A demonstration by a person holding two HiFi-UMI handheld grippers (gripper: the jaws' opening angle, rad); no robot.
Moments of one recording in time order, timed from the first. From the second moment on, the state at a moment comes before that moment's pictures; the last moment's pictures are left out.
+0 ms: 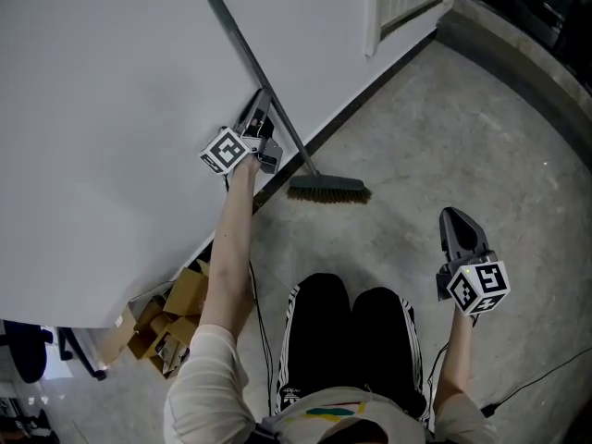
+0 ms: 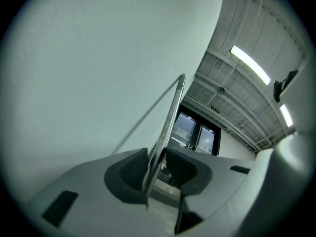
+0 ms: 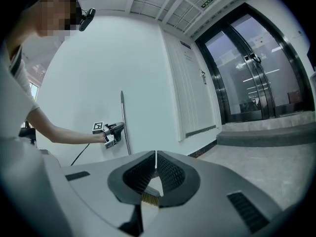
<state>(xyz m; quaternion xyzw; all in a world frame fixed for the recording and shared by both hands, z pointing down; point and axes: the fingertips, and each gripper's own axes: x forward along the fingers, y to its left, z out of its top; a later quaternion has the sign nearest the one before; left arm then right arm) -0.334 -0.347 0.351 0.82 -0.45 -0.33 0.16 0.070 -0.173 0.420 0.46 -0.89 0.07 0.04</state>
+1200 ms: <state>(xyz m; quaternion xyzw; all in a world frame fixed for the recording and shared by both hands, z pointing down) -0.258 -0.168 0.344 0.70 -0.70 -0.12 0.02 -0.054 -0.193 0.366 0.42 -0.90 0.12 -0.06</state>
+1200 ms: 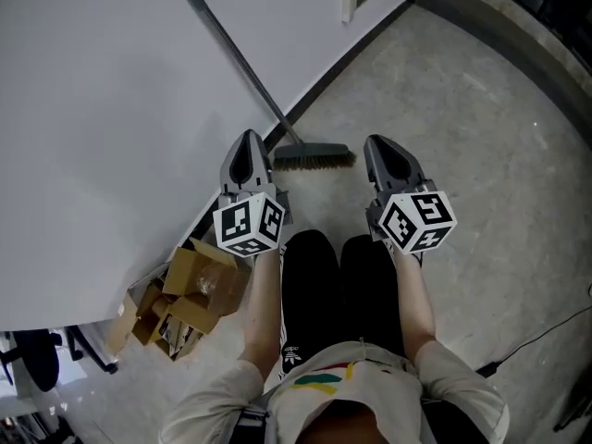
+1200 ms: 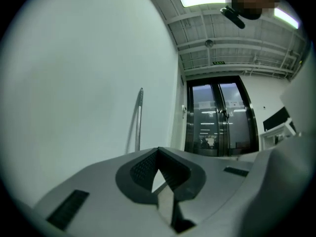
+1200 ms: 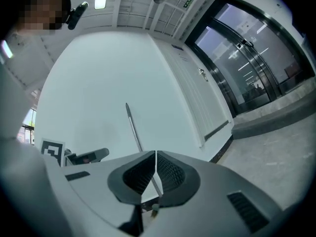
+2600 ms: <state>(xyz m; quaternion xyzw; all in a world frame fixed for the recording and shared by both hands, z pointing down) -0.170 0.027 -0.184 0.68 -0.73 -0.01 -0.01 -0.039 -0.012 -0.155 0.33 -0.93 0.14 0.09</state>
